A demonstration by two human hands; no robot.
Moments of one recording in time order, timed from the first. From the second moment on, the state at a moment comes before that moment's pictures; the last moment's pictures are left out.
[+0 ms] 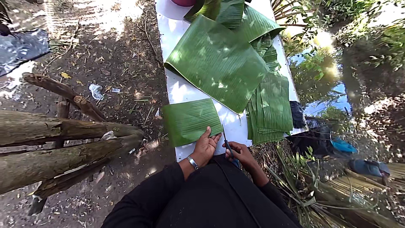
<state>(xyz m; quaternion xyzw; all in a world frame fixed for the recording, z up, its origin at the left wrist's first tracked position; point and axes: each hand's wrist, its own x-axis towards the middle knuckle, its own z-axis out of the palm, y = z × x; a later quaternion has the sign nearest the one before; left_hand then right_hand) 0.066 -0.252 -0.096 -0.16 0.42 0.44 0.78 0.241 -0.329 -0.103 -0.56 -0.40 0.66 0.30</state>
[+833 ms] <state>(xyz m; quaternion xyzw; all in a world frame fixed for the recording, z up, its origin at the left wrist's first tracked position) 0.065 -0.251 -0.099 -0.14 0.43 0.44 0.78 0.236 -0.335 -0.108 -0.56 -0.41 0.64 0.33</state>
